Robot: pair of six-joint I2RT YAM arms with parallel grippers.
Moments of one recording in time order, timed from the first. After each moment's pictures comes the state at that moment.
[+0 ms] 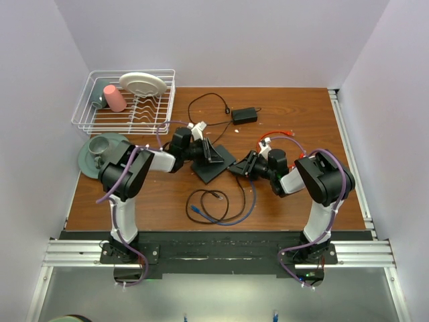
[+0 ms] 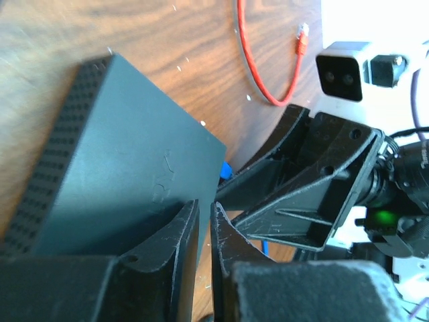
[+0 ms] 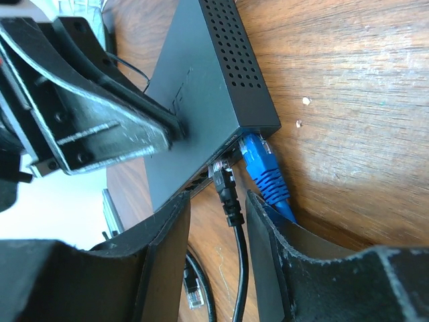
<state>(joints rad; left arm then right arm) -0.46 2.00 0.93 0.54 0.63 -0.82 0.36 1.88 0.52 0.93 -0.52 0.96</state>
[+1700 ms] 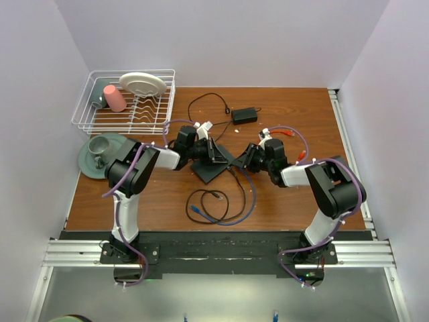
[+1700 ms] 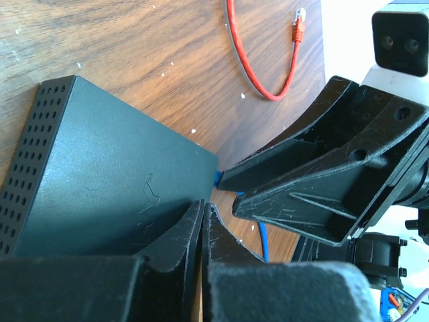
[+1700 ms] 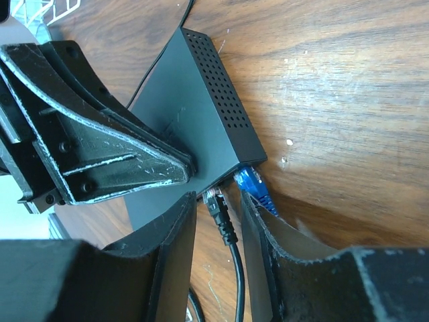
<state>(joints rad) -0.47 2.05 1.03 0.49 0.68 -0.79 0.39 1.73 0.65 0.54 -0.36 0.79</state>
